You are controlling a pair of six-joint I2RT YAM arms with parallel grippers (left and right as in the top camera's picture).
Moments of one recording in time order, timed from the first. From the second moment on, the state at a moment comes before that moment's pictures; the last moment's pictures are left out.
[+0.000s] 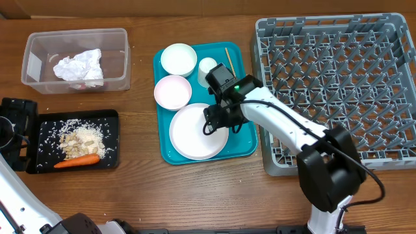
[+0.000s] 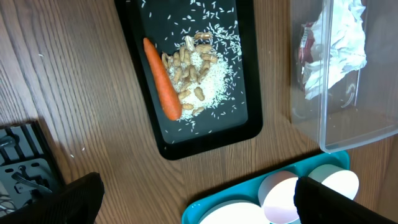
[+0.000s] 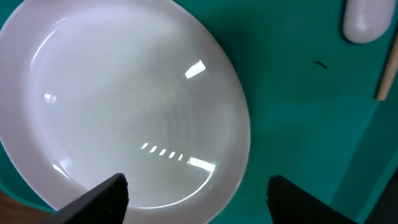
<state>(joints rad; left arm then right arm) 0.71 1.52 1.77 -1.57 0.10 -0.78 0.62 1.97 1.49 -0.92 -0.11 0.32</state>
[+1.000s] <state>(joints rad) 0.71 1.52 1.77 -1.57 0.10 -0.78 0.59 2.08 1.55 -1.09 -0.02 0.40</state>
